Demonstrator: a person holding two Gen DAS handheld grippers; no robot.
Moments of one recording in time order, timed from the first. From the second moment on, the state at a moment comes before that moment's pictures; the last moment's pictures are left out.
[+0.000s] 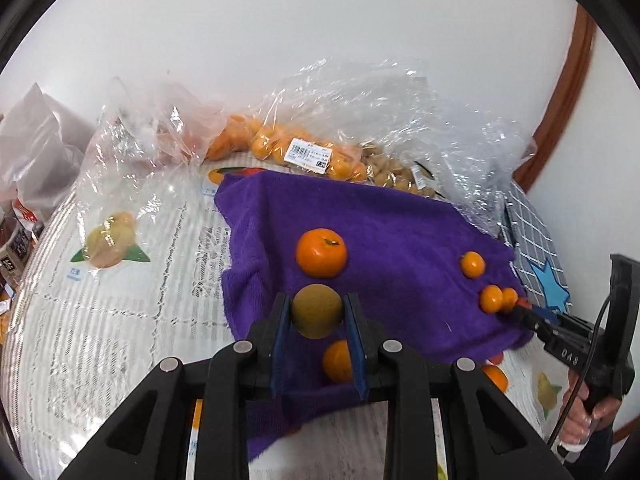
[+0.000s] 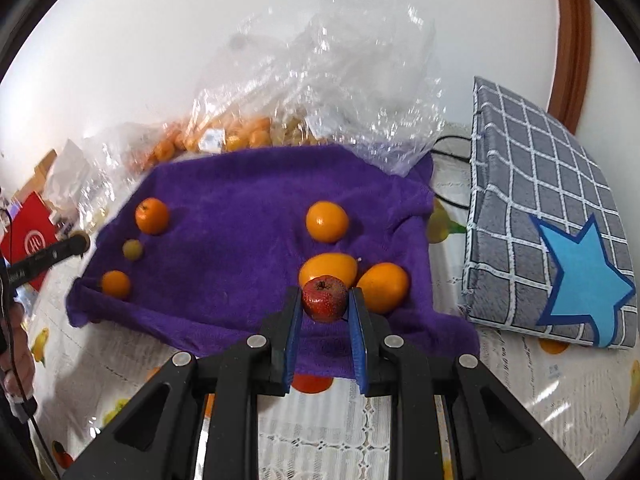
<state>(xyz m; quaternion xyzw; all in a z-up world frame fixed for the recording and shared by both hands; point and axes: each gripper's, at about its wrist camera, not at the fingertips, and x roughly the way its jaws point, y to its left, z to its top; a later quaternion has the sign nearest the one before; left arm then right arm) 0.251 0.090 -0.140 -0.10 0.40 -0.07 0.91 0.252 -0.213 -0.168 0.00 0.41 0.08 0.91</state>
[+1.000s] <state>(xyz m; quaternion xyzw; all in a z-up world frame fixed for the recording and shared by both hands) 0.217 0.101 -0.142 -0.13 0.40 -0.09 0.90 0.218 -0.216 -0.158 0.03 0.40 0.05 0.91</state>
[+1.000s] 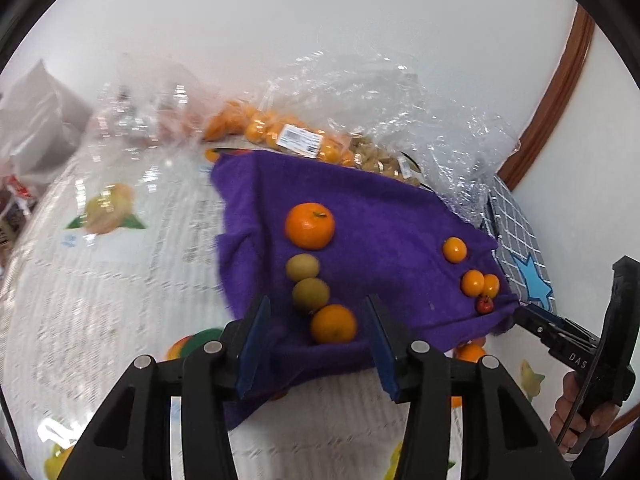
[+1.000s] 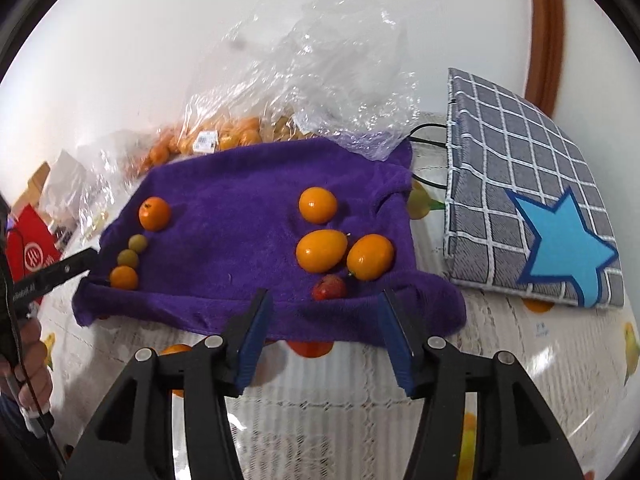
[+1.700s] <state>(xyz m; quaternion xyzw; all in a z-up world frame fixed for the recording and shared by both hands) 0.167 0.139 -0.153 -0.13 0.41 -0.06 0.90 0.180 -0.161 -0.197 -0.01 0.44 0.12 0.89</state>
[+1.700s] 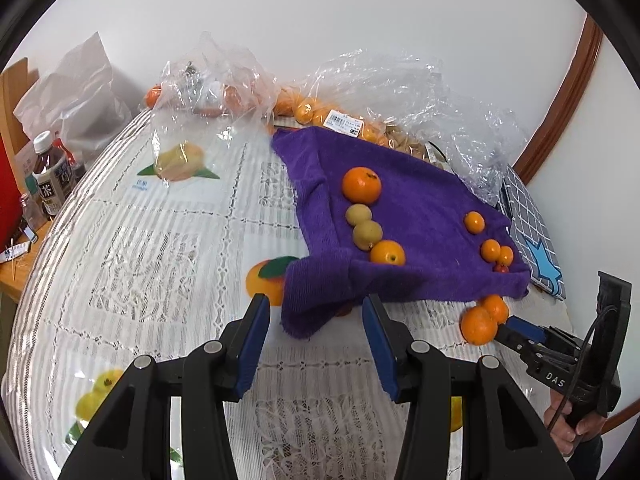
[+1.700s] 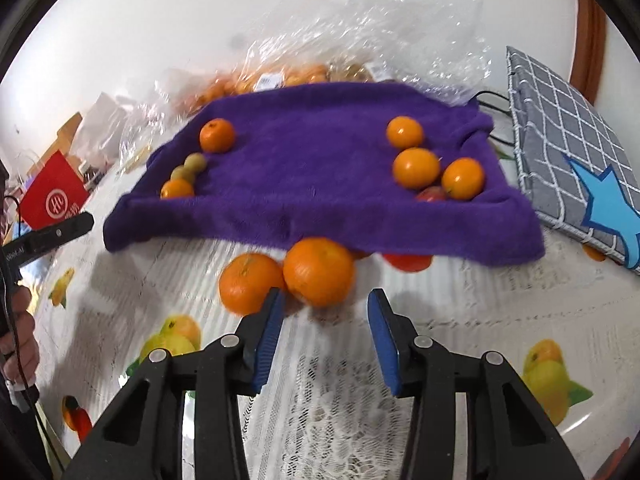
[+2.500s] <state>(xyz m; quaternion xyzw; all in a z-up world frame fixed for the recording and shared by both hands) 0.179 0.093 -0.168 -0.11 0.44 -0.11 0.89 0.201 -0.169 -0.202 0.02 0.43 0.13 0.90</state>
